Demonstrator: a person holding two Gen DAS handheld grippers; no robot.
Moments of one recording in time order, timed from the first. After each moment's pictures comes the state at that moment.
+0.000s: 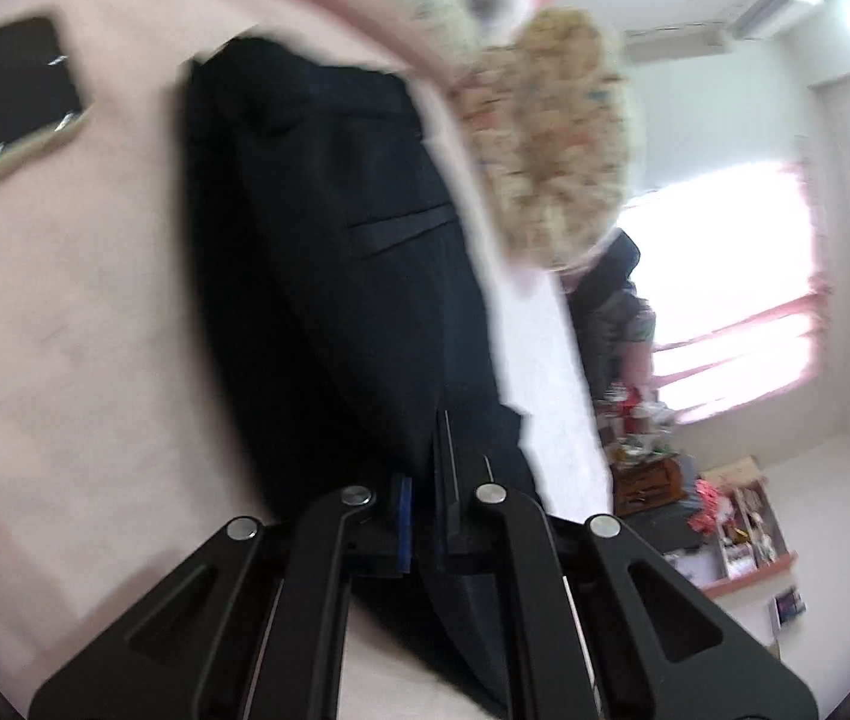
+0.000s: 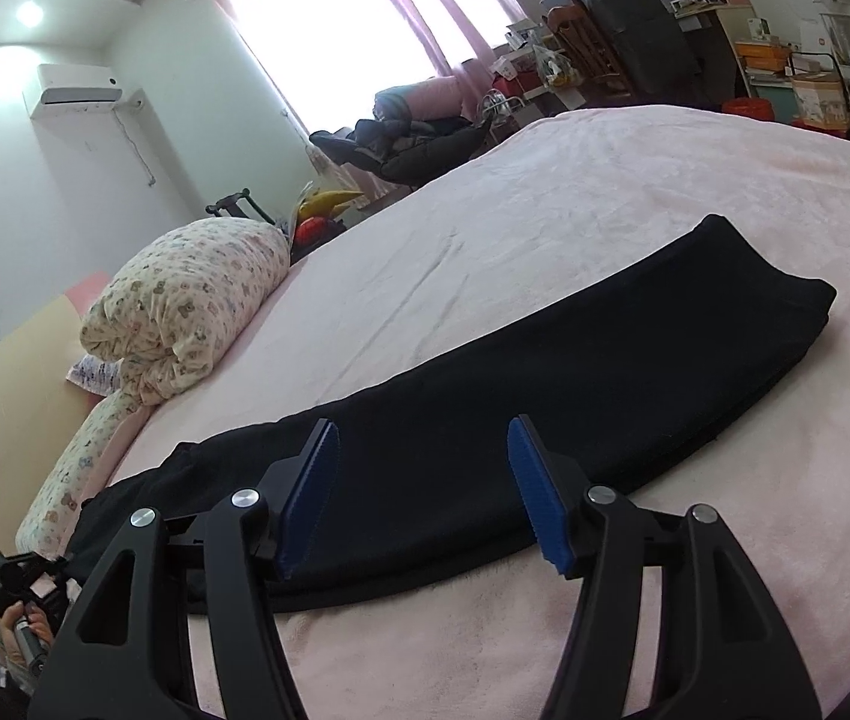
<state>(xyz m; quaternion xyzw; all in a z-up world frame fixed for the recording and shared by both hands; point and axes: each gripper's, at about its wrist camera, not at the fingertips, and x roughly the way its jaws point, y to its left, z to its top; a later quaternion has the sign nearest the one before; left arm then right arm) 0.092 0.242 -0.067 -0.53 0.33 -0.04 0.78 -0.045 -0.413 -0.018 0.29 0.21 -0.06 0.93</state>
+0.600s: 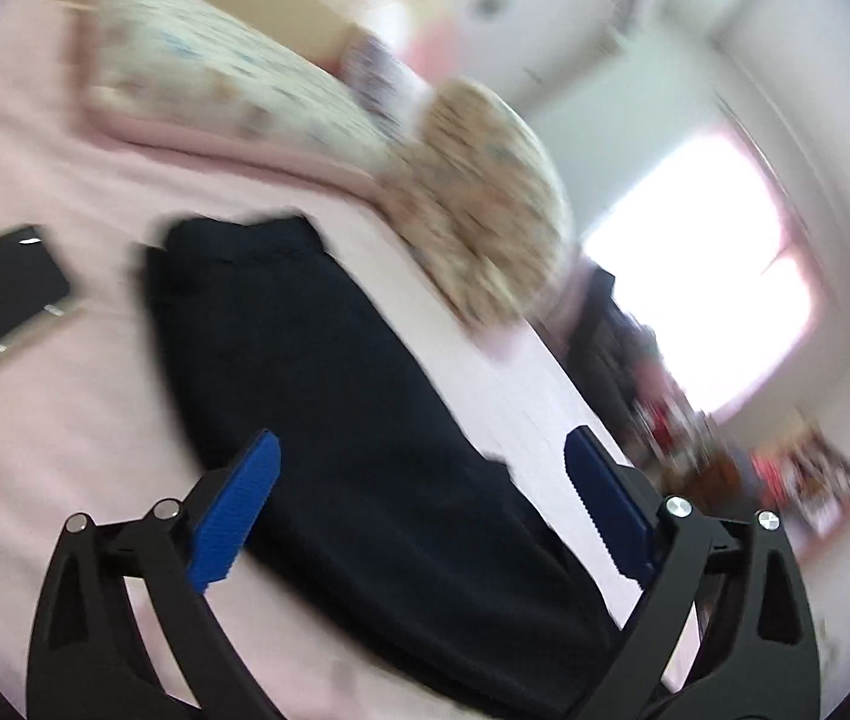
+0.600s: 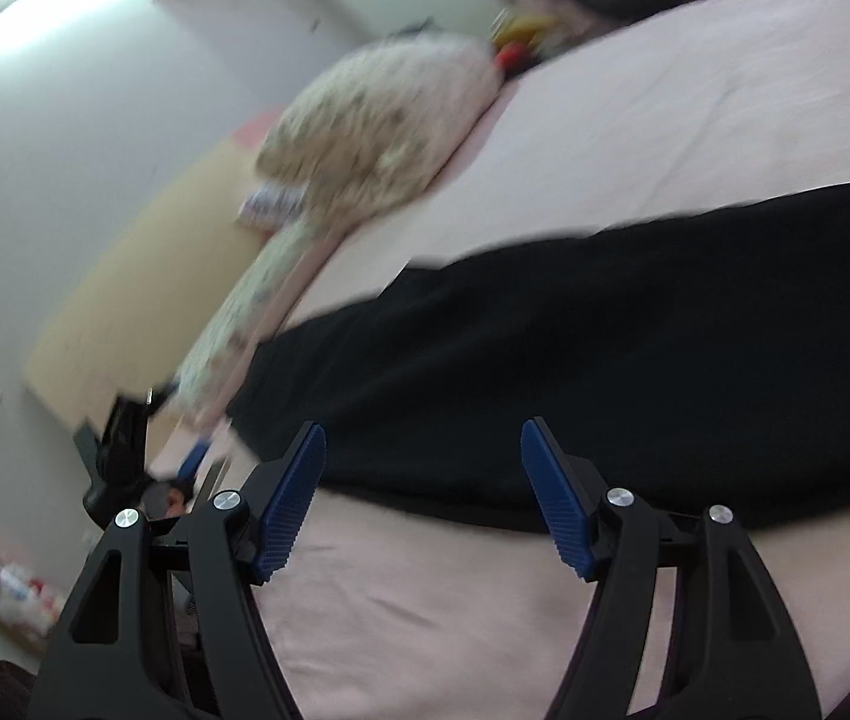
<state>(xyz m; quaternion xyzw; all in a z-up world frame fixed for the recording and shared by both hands) 0.067 0.182 0.005 -0.38 0.21 -0.04 0.90 0.050 -0.247 -0.014 0.28 0.35 0.24 0.86</state>
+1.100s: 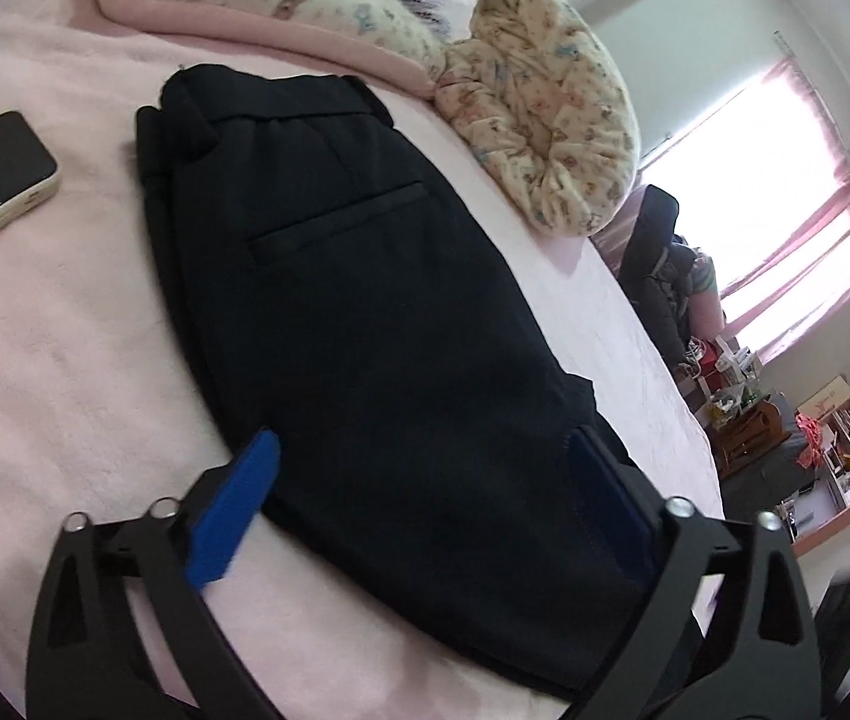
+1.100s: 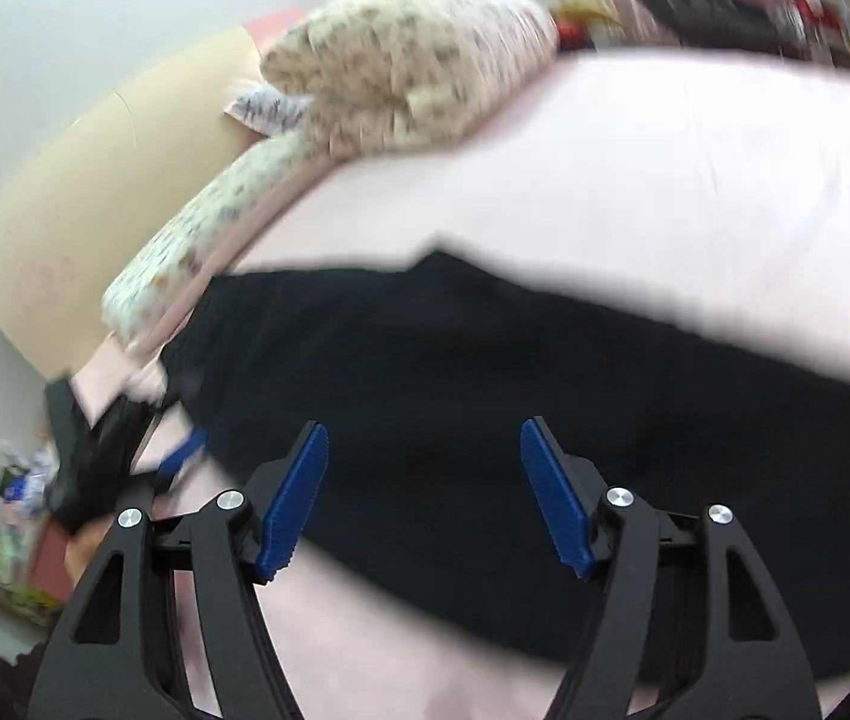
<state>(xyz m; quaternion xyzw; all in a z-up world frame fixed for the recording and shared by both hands) 0.117 0.182 -0.049 -0.38 0.32 0.00 0.87 0.139 -0.168 0.039 0.12 0.39 0.22 0.89</state>
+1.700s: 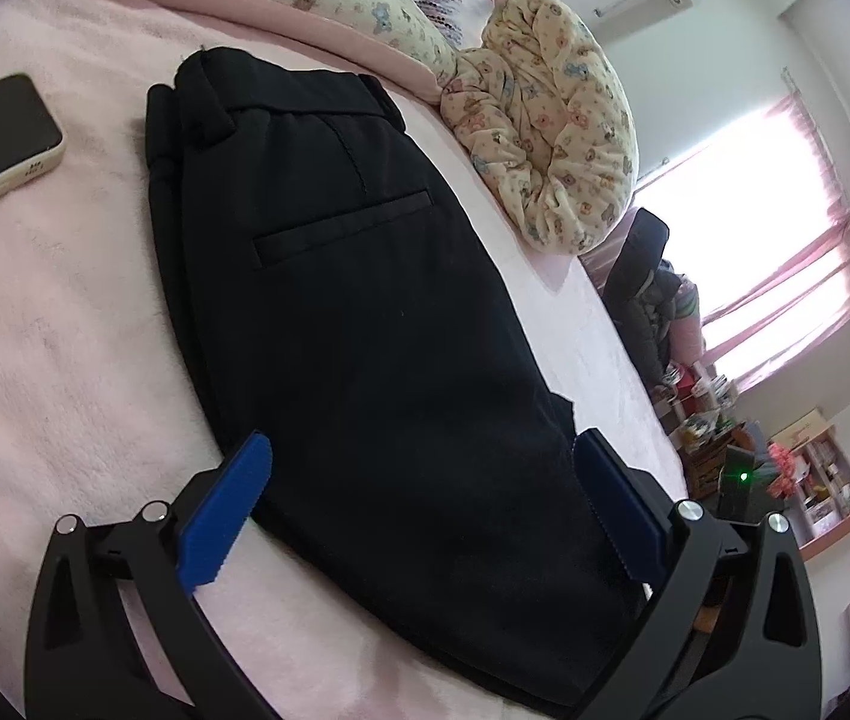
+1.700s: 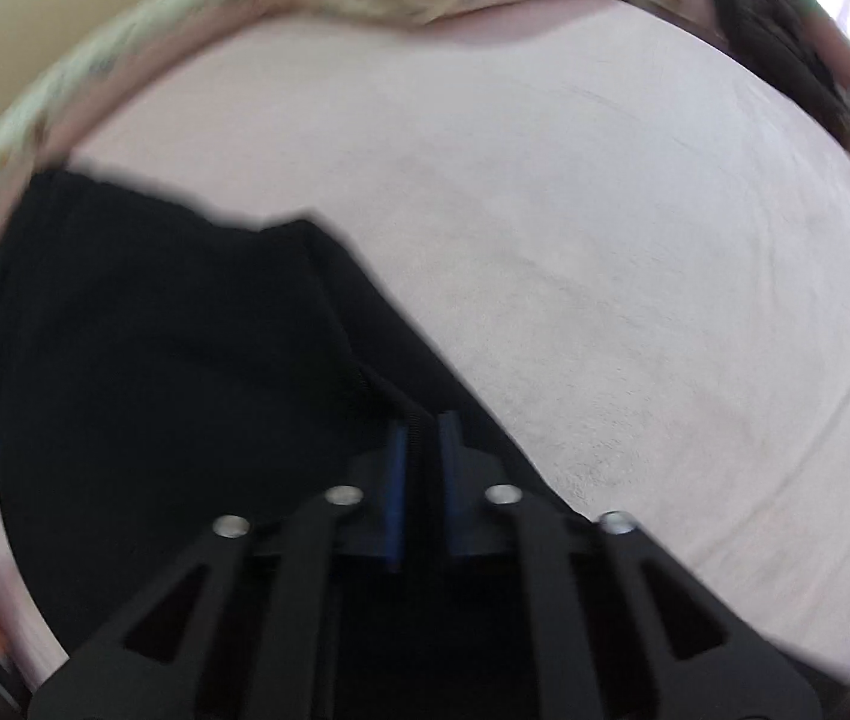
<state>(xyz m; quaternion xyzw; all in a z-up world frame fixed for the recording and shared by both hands) 0.099 0.199 -0.057 -0.43 0.30 -0.01 0.85 0.288 -0.129 -0.028 -0.04 0.51 0.15 0.85</state>
